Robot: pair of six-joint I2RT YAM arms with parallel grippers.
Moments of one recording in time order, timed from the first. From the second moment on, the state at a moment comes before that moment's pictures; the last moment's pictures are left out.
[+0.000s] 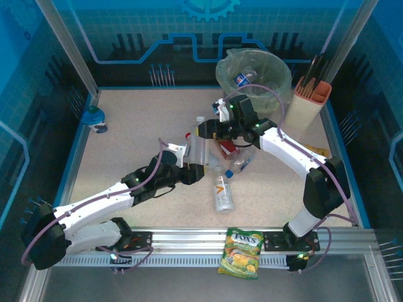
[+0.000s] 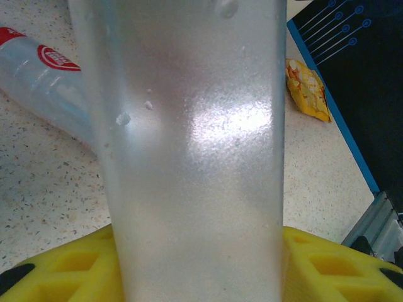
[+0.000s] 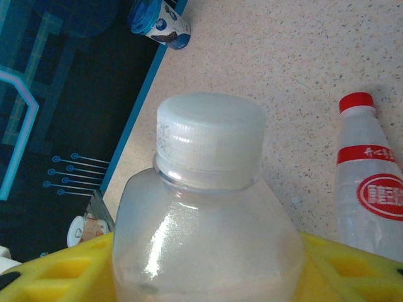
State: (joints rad) left arm -0.78 1.07 0.63 -0.08 0.07 -0.69; right arm 0.53 1.62 1.31 -0.33 -0.59 0.52
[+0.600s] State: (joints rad) left arm -0.78 0.92 0.61 -0.10 0.03 -0.78; right arm 0.46 1.61 1.58 -0.47 -0.52 0.37
